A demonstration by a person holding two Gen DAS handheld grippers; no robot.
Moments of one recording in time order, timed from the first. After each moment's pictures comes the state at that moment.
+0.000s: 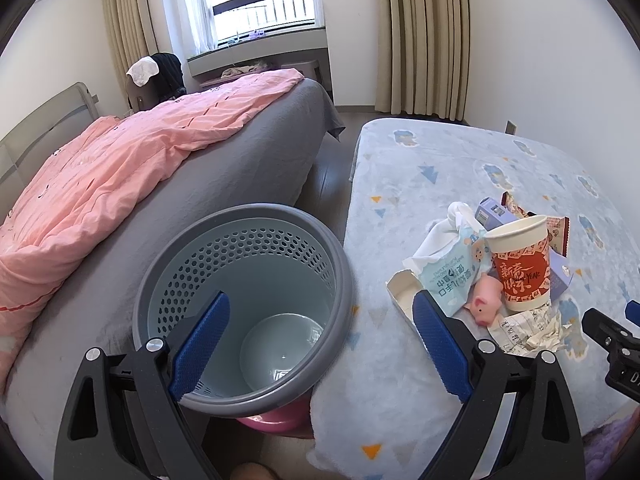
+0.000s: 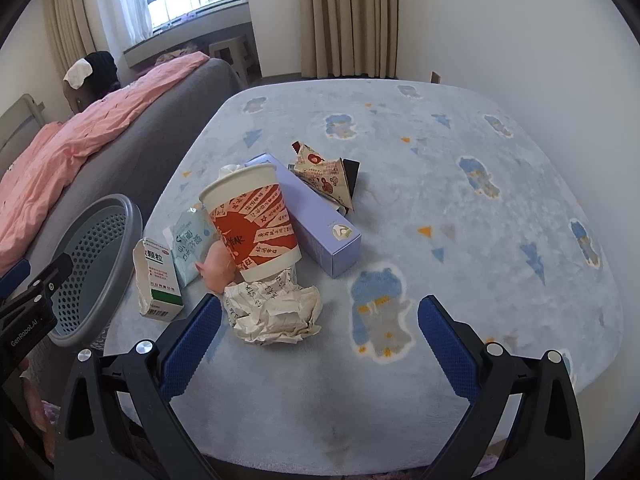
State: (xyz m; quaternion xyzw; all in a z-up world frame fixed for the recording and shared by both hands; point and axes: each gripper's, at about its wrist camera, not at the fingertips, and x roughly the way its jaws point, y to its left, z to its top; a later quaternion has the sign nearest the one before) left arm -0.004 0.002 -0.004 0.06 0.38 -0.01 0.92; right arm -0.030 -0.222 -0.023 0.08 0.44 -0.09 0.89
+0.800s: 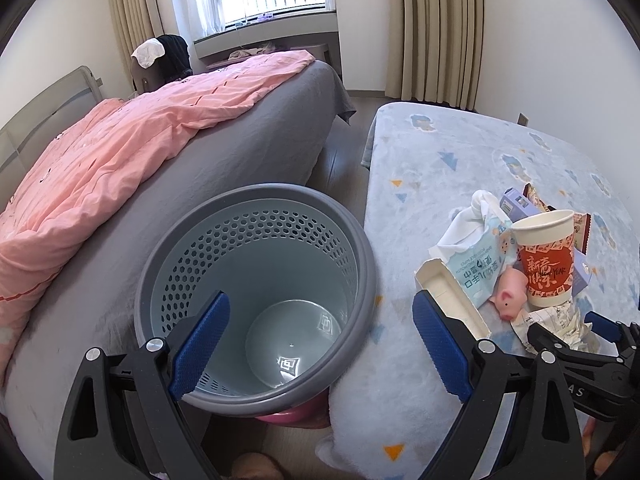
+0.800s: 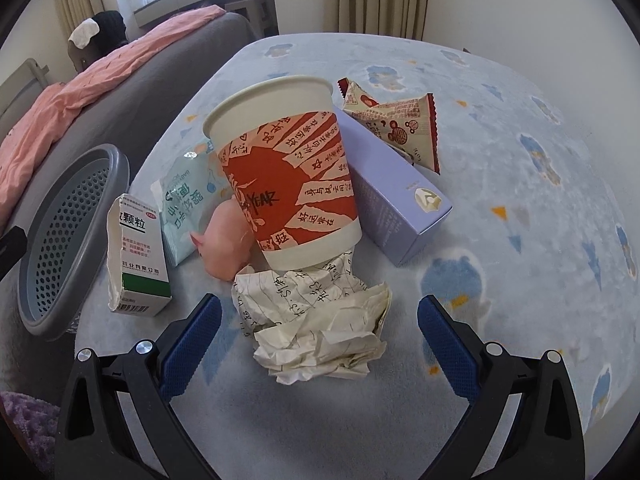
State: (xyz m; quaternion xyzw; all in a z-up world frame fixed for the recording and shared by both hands) left arm 0.011 0.014 -0.016 0.05 0.41 0.01 0.91; right arm 0.017 -0.189 -0.085 0.05 0.50 -0.07 0.86
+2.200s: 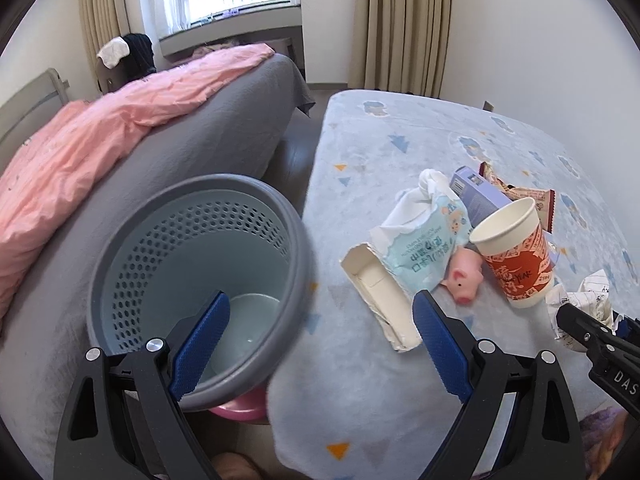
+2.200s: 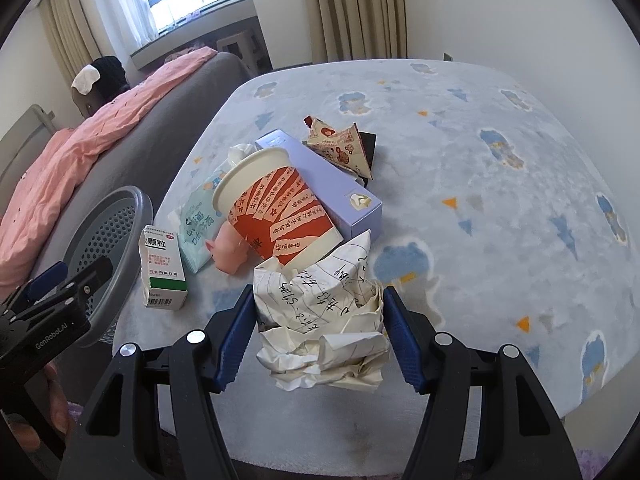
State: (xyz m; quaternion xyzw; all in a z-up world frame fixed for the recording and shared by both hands) left arm 0.010 -0.022 -0.033 0.04 0.43 -0.06 0.90; right arm -0.034 -0.224 -0.044 0.12 0.45 -0.06 0.88
